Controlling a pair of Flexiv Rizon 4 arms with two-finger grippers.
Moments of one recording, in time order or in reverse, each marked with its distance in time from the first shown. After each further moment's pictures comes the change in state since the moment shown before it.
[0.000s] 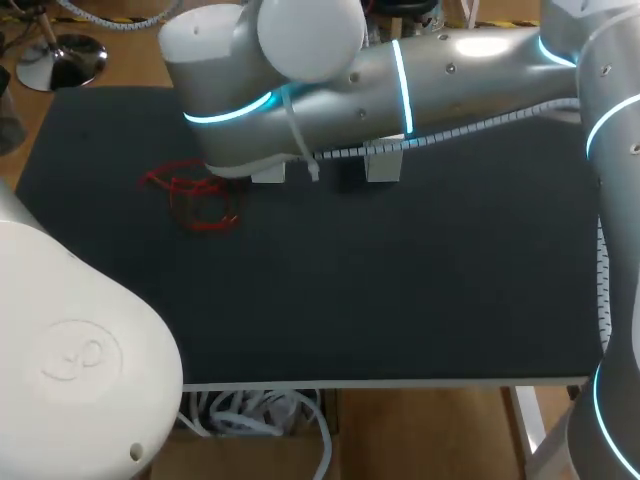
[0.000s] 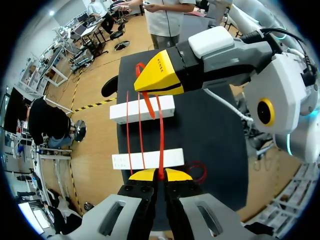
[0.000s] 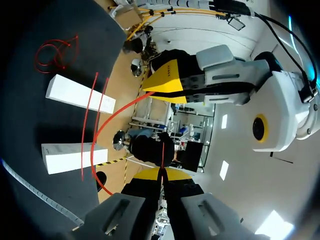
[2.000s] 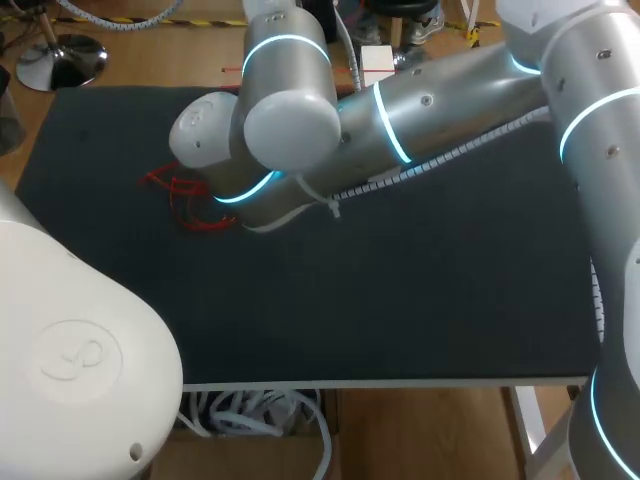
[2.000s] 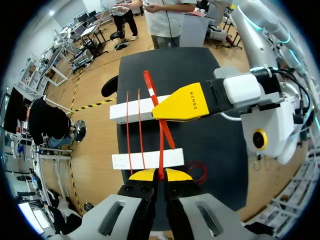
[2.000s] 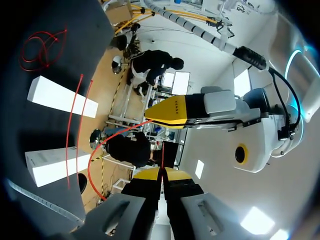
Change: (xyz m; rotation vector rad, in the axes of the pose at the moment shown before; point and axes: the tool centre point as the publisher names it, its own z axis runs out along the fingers) left arm 0.000 0.000 0.000 0.000 0.000 0.000; right arm 0.002 0.031 -0.012 0.025 -0.242 -0.037
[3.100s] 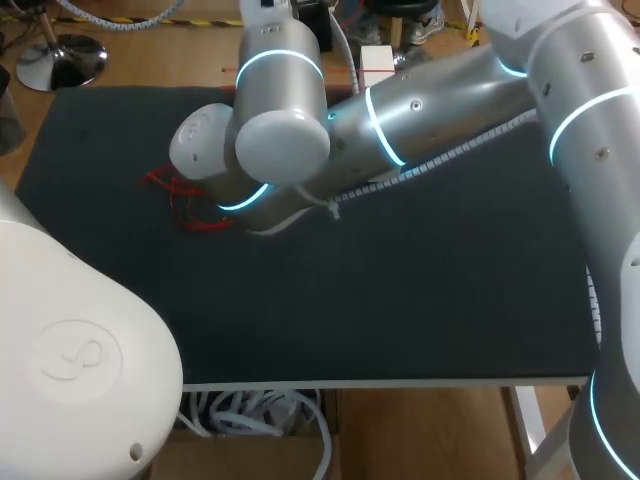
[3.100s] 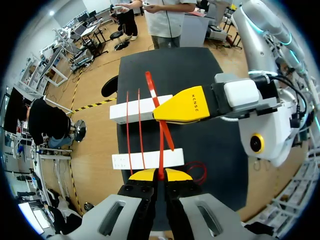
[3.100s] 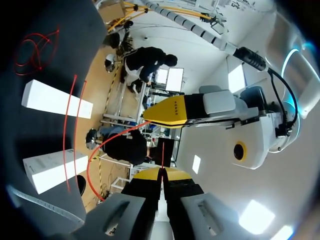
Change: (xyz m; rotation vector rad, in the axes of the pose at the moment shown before) left arm 0.000 0.000 0.000 0.000 0.000 0.000; right arm 0.002 0.001 0.000 0.031 -0.045 0.042
